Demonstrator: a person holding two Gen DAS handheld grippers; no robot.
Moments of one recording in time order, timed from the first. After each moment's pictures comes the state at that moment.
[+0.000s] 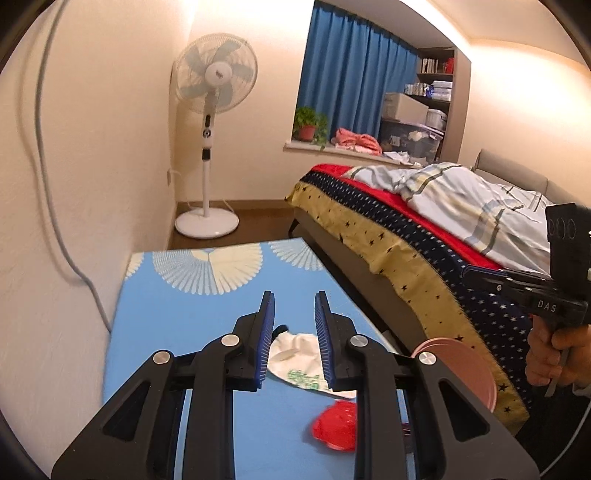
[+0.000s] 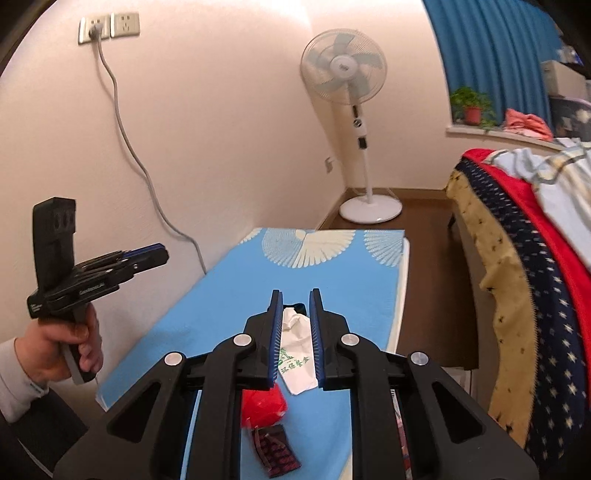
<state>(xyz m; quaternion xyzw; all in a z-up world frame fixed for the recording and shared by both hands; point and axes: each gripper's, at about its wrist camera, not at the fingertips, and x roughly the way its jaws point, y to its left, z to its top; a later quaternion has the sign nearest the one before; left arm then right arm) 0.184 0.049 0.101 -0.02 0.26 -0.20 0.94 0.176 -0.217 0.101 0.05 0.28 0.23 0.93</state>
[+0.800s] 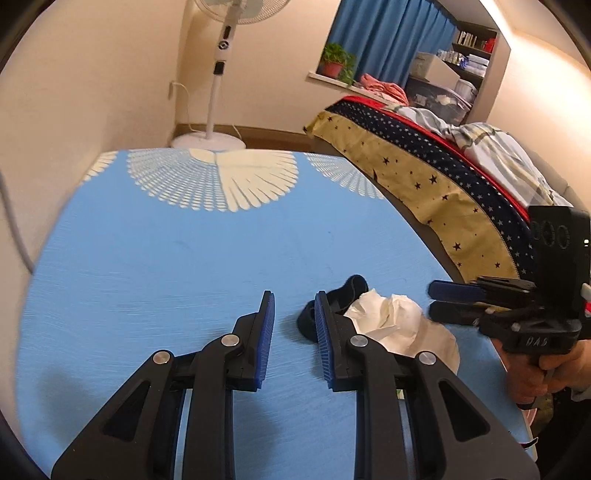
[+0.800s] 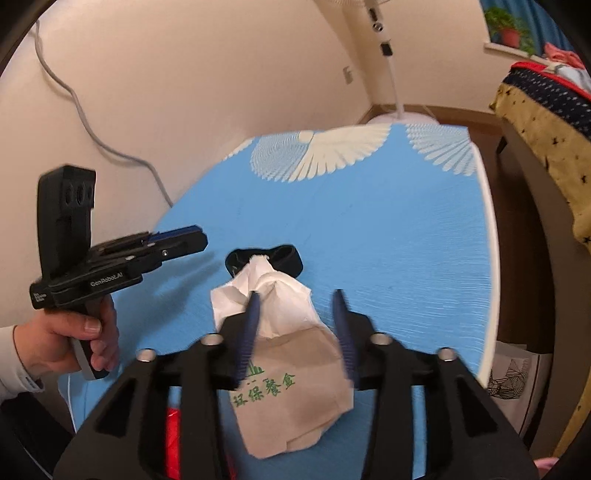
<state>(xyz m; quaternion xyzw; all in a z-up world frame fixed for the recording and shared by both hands) 0.307 0.061 -0.046 -0.06 0.37 -0.21 0.90 0.311 -0.152 -0.052 0.05 0.41 0.29 0.86</state>
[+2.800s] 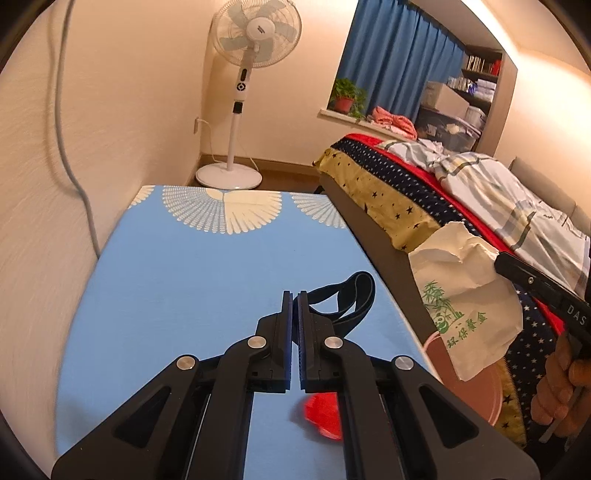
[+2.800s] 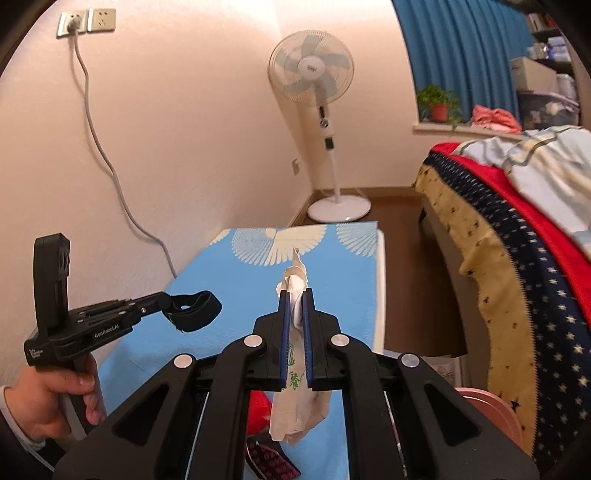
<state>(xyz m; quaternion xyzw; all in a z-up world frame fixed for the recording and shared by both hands) 0.180 0.037 0.047 -0.07 0.32 -0.15 0.93 0.157 -0.208 0.082 0.06 0.26 0.15 0.95</state>
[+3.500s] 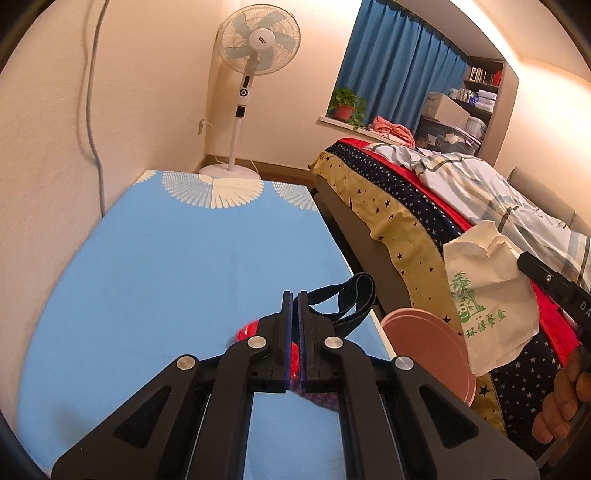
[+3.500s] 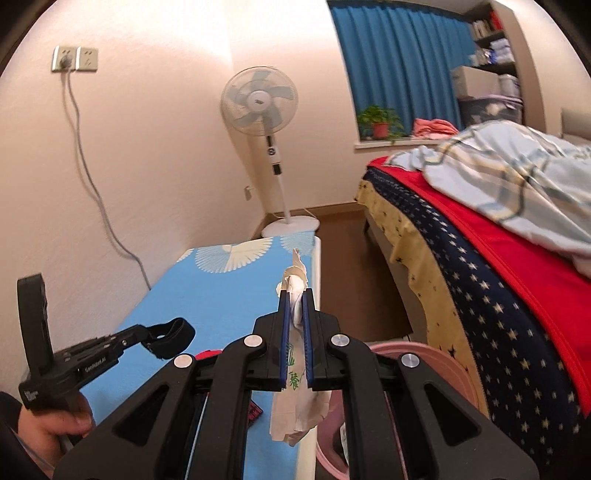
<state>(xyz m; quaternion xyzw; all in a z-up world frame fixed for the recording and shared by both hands) 0.090 -0.014 0.036 -0.09 0.30 -0.13 0.94 0.048 -0.267 0.082 0.09 0.23 0.05 0.97</state>
